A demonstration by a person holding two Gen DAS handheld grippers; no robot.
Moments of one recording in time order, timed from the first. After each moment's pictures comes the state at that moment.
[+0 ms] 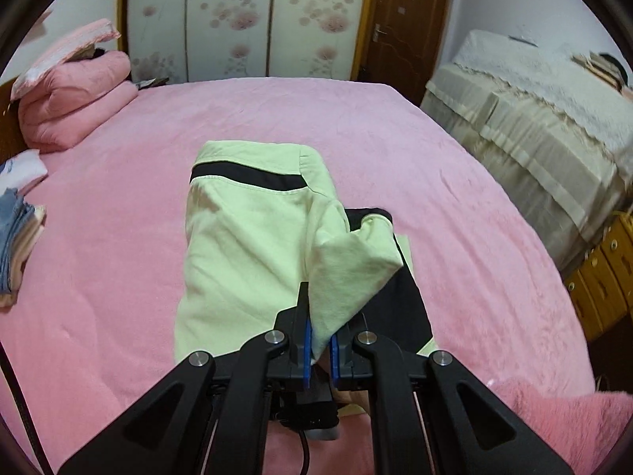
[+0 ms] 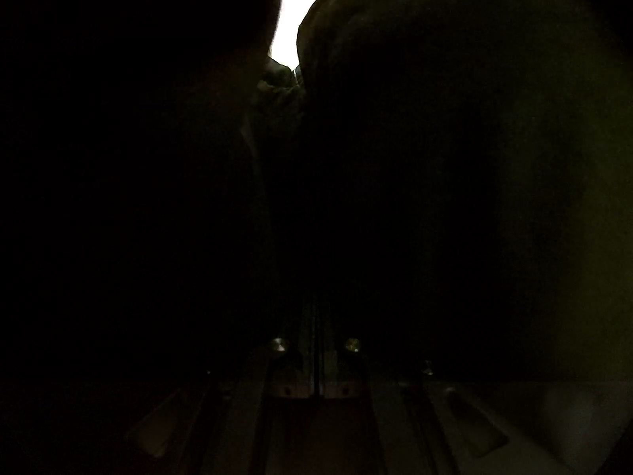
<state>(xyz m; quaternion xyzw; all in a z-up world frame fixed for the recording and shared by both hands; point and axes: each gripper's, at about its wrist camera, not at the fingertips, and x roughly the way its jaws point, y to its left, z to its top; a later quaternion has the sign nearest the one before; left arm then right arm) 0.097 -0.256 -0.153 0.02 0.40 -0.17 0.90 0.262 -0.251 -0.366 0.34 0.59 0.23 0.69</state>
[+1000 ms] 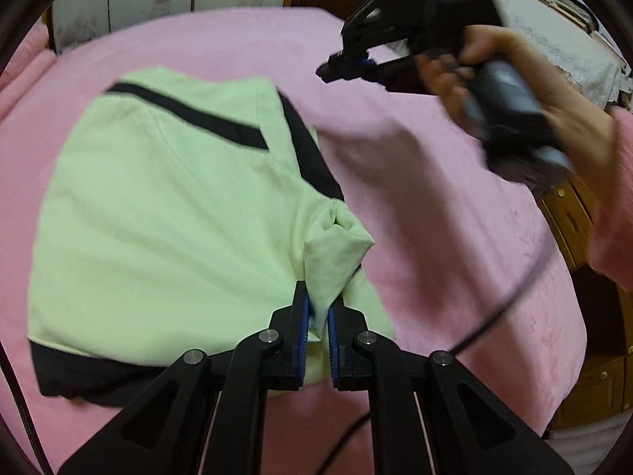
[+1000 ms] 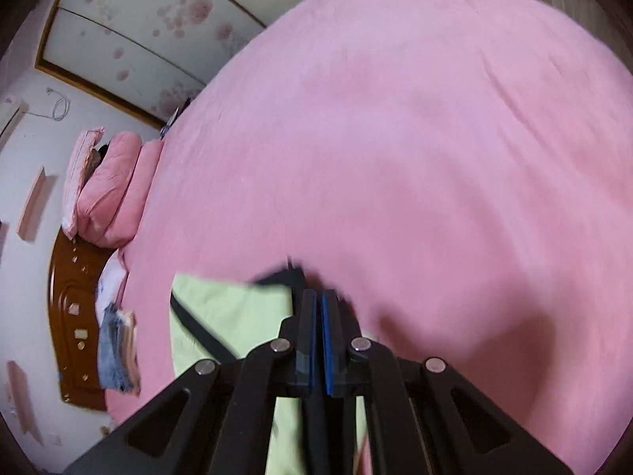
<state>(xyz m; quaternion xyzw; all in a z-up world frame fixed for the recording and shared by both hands) 0.073 -0.318 -0.264 0.03 0.51 -0.28 0.82 0.254 -0.551 -0.266 0.34 0.51 0.07 0.79</state>
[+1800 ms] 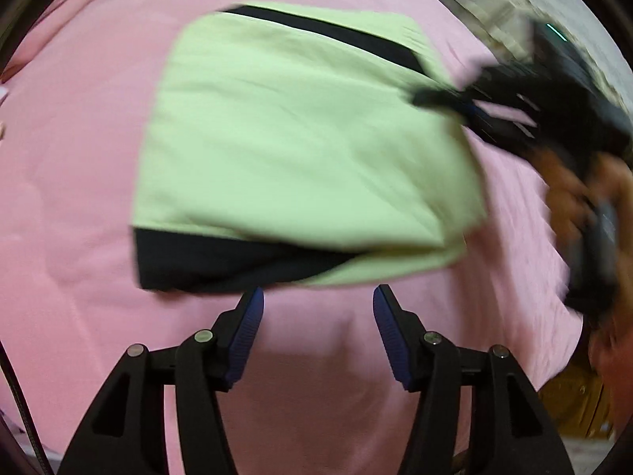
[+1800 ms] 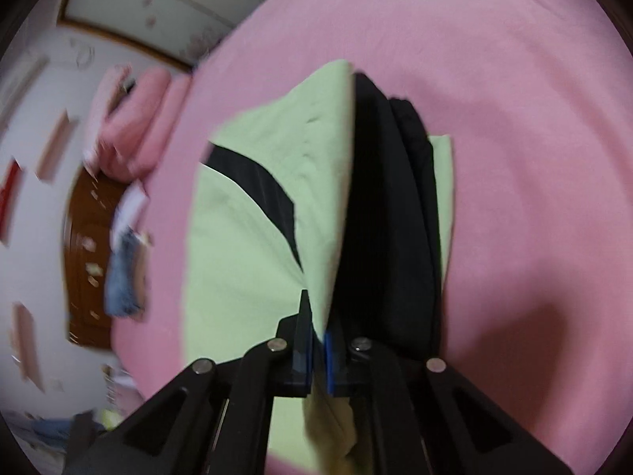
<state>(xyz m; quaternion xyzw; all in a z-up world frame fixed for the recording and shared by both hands) 0.070 -0.182 -0.231 0.01 0.61 -0.18 0.78 0.172 -0.431 -0.274 0.36 0.53 0.12 0.75</state>
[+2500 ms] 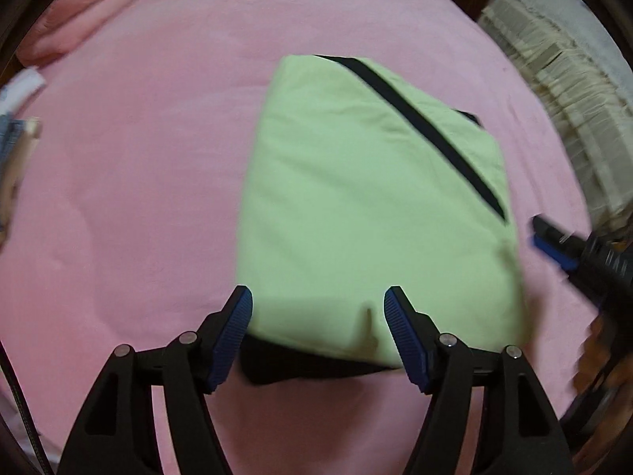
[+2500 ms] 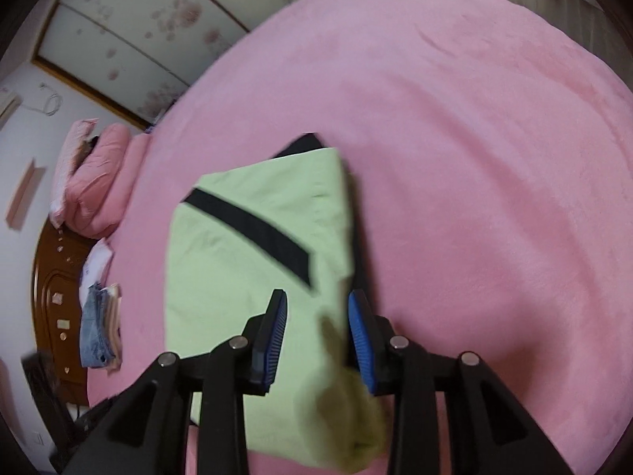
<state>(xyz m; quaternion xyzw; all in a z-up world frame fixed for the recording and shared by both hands) 0.150 -0.158 -0.210 -0.01 0.59 -0.12 0.79 0.127 -0.429 -0.258 0.34 0.48 0.02 0.81</state>
